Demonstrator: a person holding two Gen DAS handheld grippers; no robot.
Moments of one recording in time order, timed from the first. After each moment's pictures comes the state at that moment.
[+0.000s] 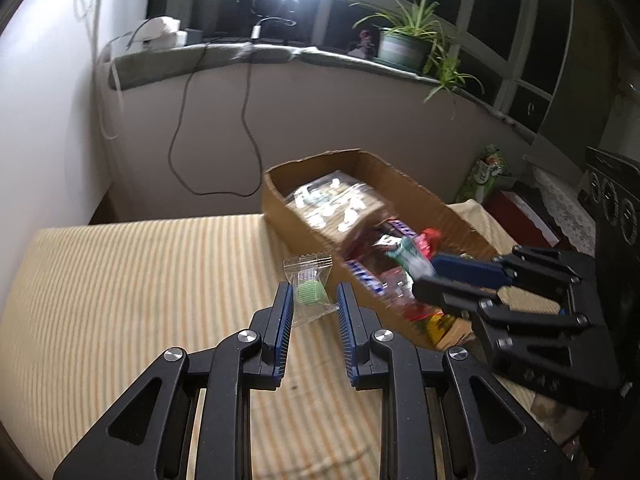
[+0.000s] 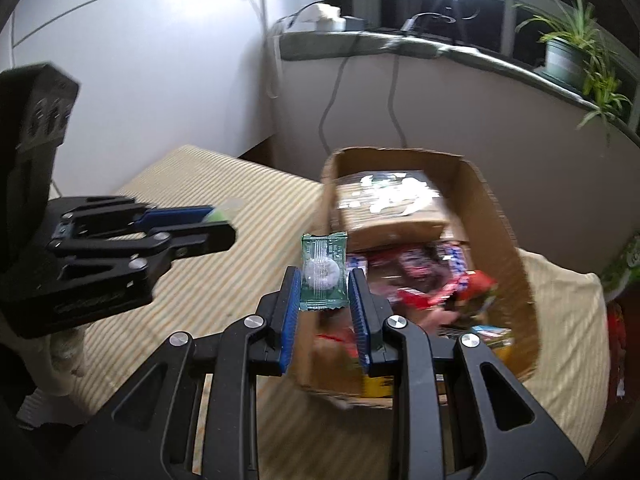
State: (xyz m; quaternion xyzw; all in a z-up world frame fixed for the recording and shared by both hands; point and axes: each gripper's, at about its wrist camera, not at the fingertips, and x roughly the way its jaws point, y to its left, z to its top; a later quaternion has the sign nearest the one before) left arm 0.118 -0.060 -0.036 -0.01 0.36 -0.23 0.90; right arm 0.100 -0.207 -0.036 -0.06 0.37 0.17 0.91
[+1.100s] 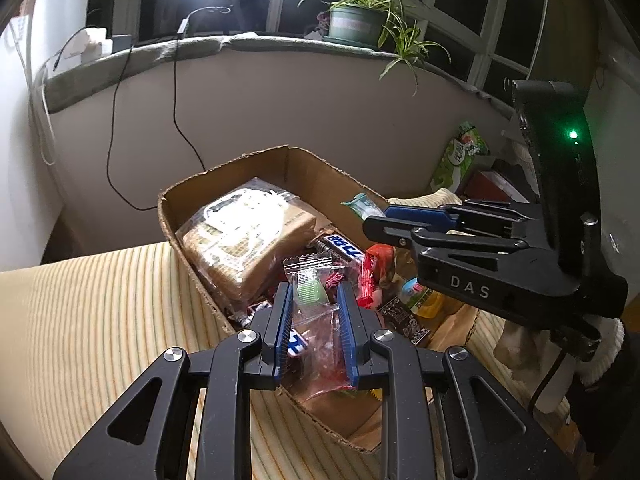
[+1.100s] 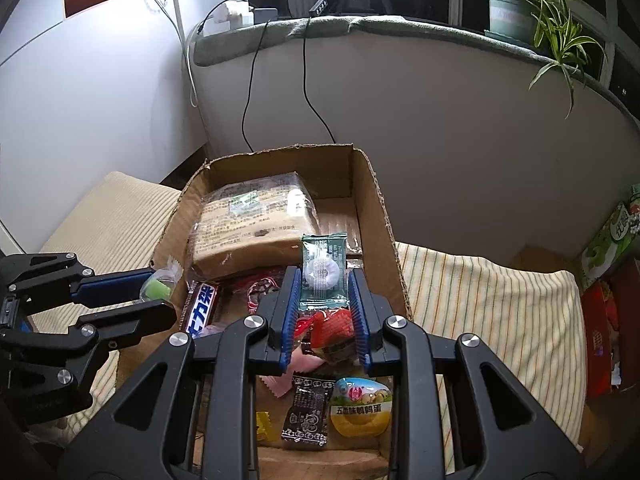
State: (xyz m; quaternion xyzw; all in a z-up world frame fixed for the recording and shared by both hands) left arm 0.146 -0.147 -0.044 0.02 0.37 -0.28 0.89; right arm 0.169 -0.293 -0.052 -0.03 0.39 0.12 0.91
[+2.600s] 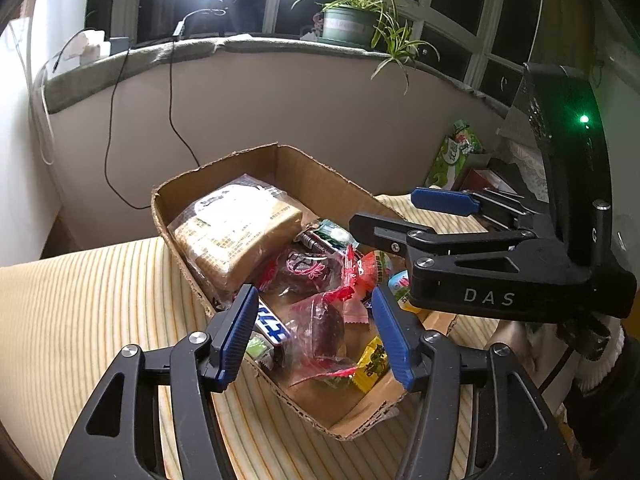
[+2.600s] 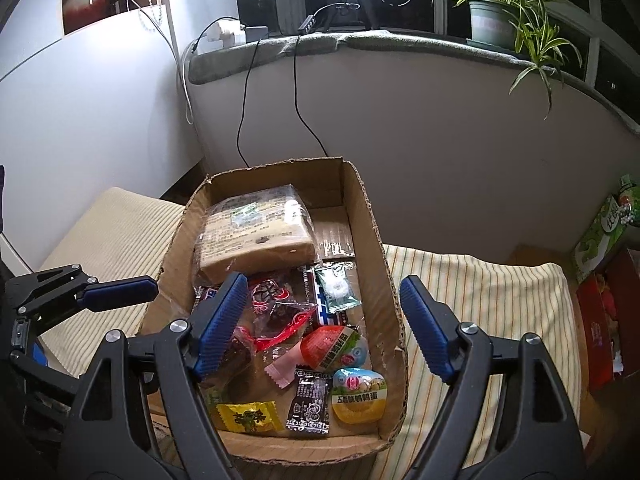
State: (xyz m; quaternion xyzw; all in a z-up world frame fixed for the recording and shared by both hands) left arm 0.132 -0.149 -0.042 0.02 0.37 -0.28 0.89; right arm 0.150 -0.299 -0.038 -0.01 0.36 0.10 0.93
